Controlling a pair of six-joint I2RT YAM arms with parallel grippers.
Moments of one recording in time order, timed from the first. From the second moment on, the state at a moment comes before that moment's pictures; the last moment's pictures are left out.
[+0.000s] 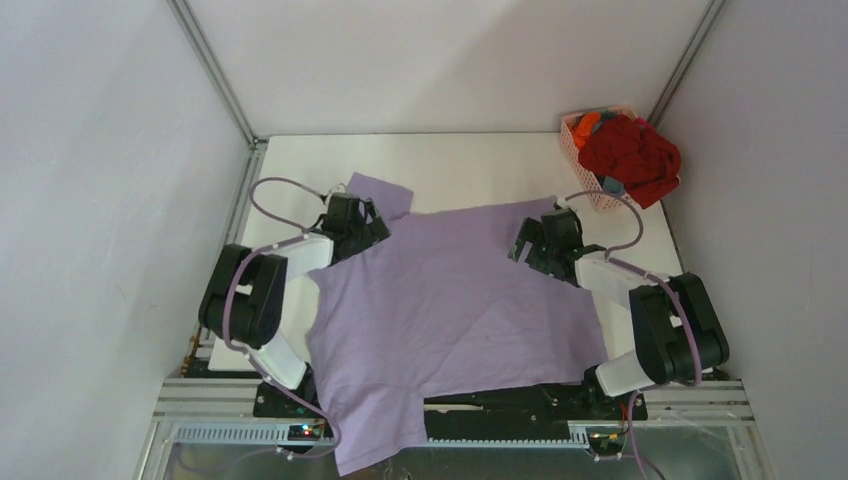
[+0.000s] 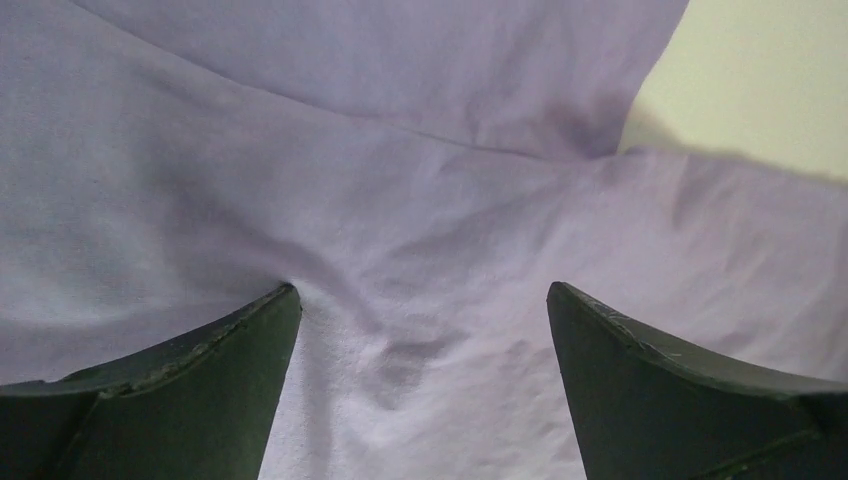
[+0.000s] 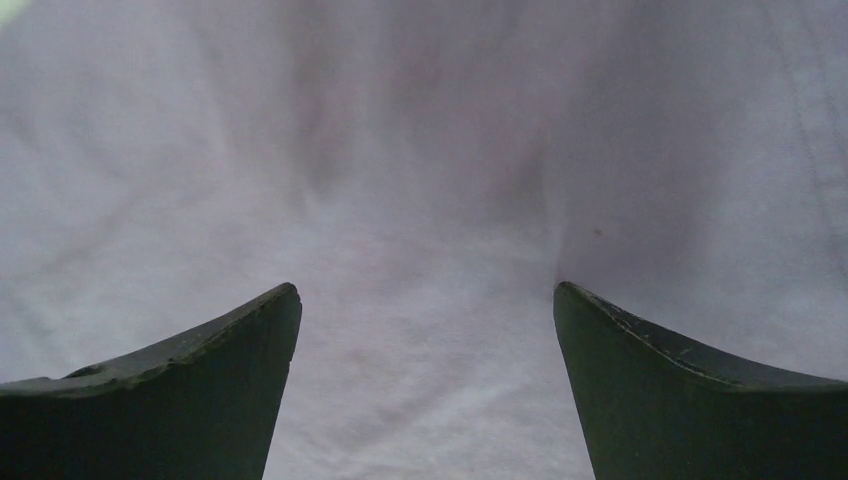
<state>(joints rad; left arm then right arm) -0.29 1.65 0.82 0.00 -0.09 -0.69 0.30 1.47 0.67 -0.10 0.06 0.66</state>
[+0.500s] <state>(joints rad) -0.16 2.04 1.34 -0.08 0.09 -0.80 0.15 1.78 0.94 0.07 -0.14 0.71</state>
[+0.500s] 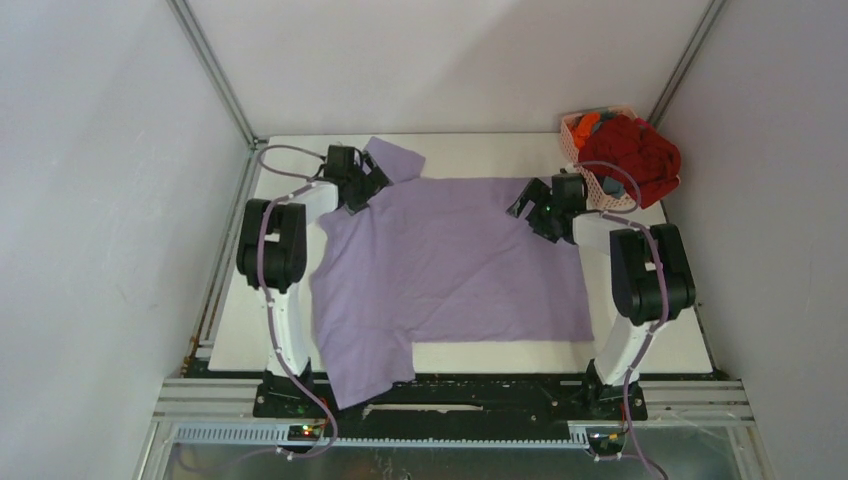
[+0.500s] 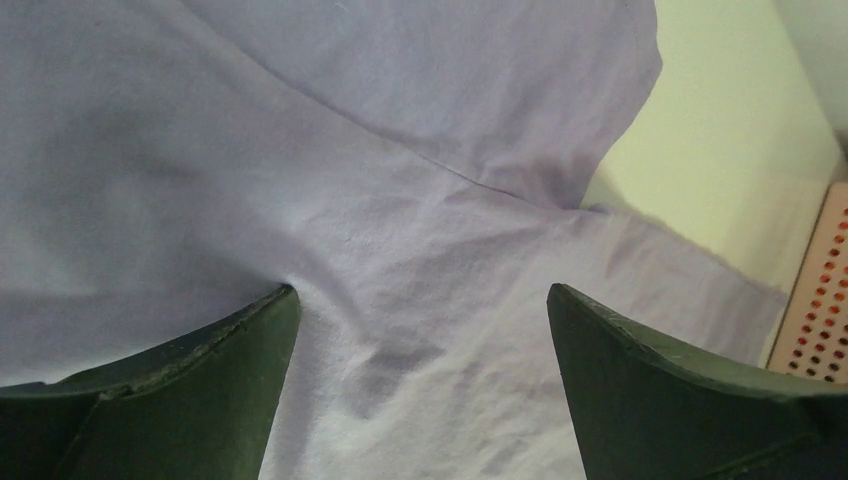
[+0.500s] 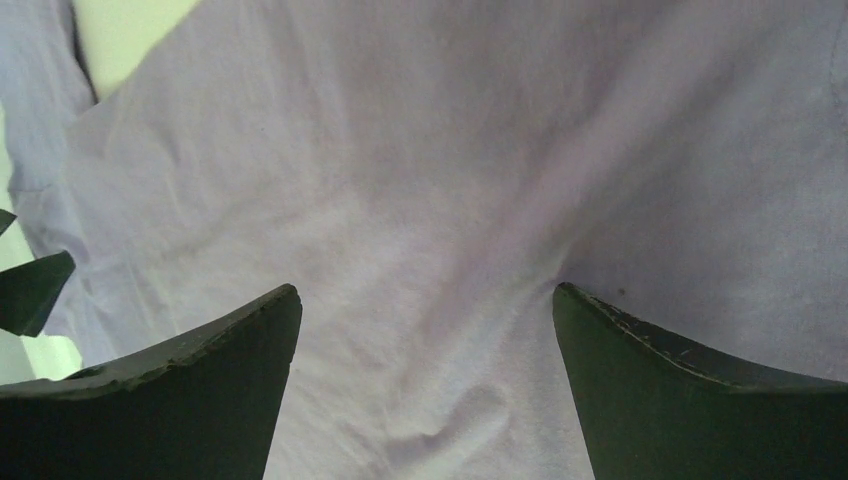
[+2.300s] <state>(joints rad) -0.88 0.80 0.41 -0.98 -0.27 -1.21 0.14 0.74 0.39 -0.09 0.09 0.69</state>
